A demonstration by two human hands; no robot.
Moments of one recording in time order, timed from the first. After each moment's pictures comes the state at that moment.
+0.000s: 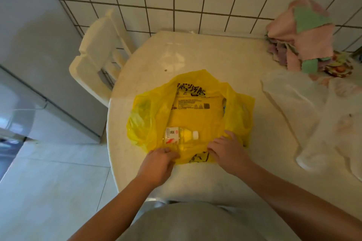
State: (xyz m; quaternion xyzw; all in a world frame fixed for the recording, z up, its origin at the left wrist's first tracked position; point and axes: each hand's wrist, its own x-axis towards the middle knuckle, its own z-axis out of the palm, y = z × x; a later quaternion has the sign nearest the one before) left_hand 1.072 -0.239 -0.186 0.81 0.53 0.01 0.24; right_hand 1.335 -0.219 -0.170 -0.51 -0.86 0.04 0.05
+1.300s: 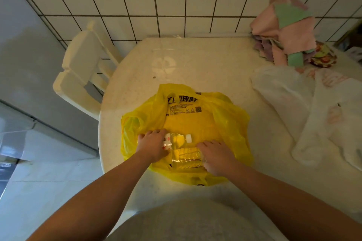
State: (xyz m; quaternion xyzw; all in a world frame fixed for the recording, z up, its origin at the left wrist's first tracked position) left_hand 1.089 -0.149 -0.183 0.77 0.60 -0.13 0.19; right_hand 1.318 -0.212 -0.180 -0.58 -0.79 0.16 -0.13
